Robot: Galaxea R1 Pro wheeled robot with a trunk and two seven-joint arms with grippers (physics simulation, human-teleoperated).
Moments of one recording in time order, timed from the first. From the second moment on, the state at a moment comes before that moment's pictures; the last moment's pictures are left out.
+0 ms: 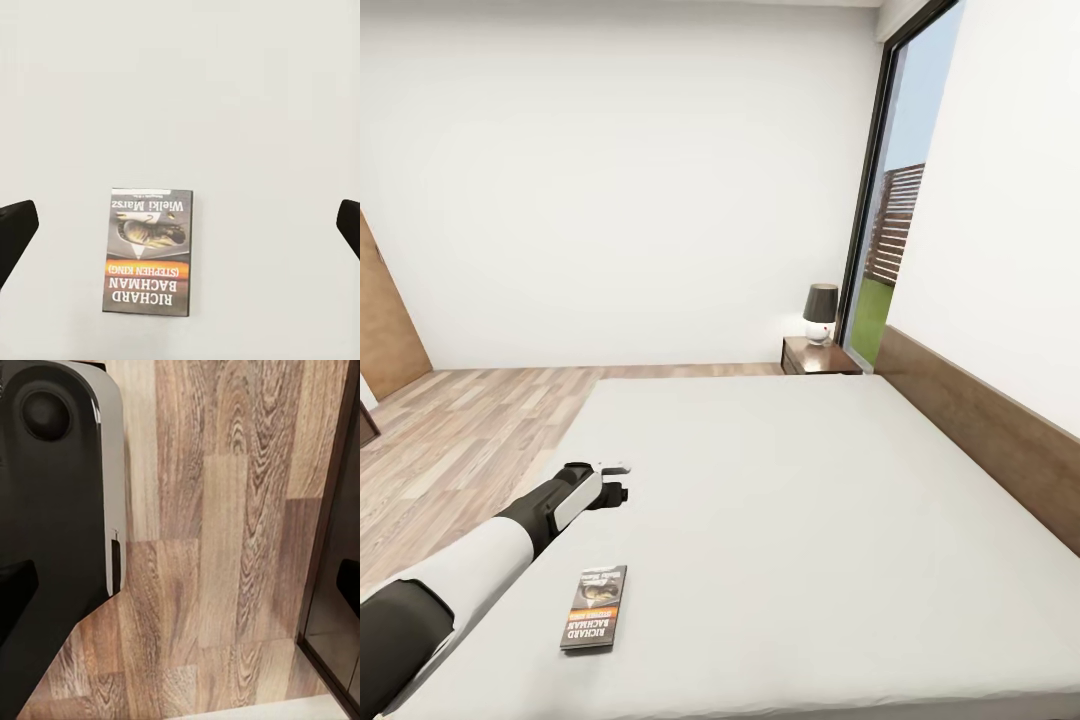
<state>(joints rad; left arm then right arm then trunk) -0.99 0.14 -0.70 -0.47 0.88 0.60 0.35 0.01 -0.13 0.19 0.04 -0.15 -0.19 -0.03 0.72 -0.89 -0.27</state>
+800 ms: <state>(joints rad) -0.99 0.14 -0.70 -0.47 0.88 0.60 0.35 0.01 -0.12 0.19 0.04 -0.15 -0.19 -0.03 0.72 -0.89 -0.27</state>
